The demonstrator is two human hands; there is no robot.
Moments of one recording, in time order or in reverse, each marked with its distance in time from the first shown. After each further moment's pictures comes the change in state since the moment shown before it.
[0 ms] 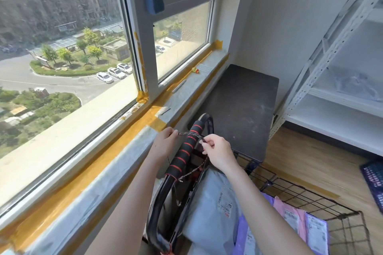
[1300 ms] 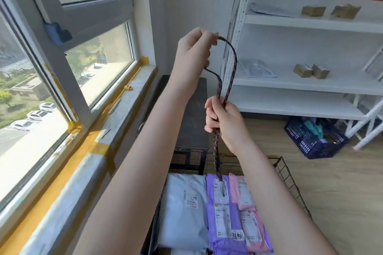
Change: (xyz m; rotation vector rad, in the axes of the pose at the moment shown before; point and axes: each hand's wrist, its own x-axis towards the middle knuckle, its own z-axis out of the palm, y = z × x) left_hand -0.109 0.313 0.049 -0.719 -0.357 0.662; right_hand -0.131 -0.048 -0.168 0.791 0.323 -0.188
